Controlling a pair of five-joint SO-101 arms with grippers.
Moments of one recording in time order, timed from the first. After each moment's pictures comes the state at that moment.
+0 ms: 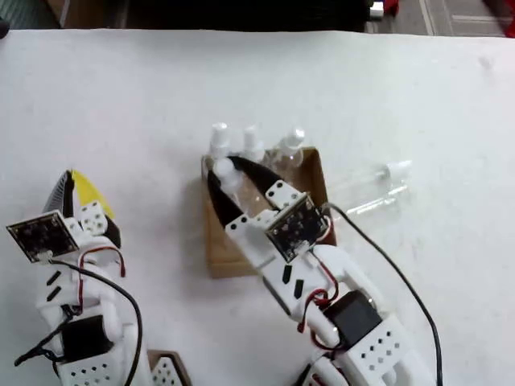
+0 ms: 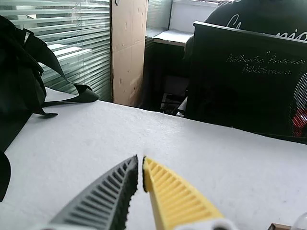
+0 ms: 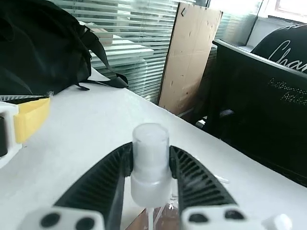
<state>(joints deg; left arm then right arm) -20.4 -104.3 88.7 32.8 6.9 -41.0 -73.5 64.4 20.9 11.9</state>
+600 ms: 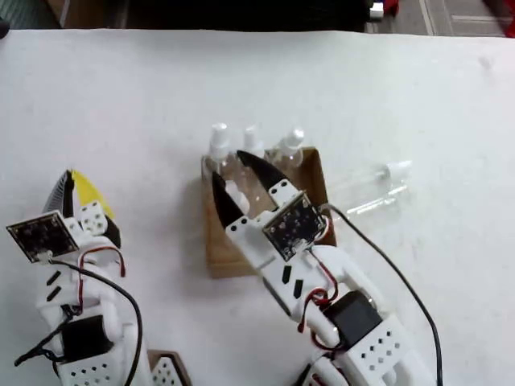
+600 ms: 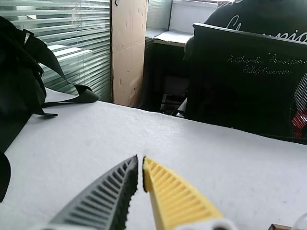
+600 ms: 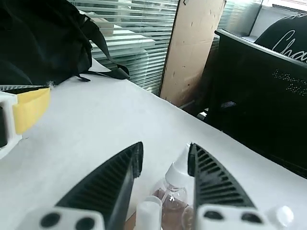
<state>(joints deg) -20.4 -104.3 88.7 32.7 6.9 -41.0 -73.5 64.4 22.7 11.9</state>
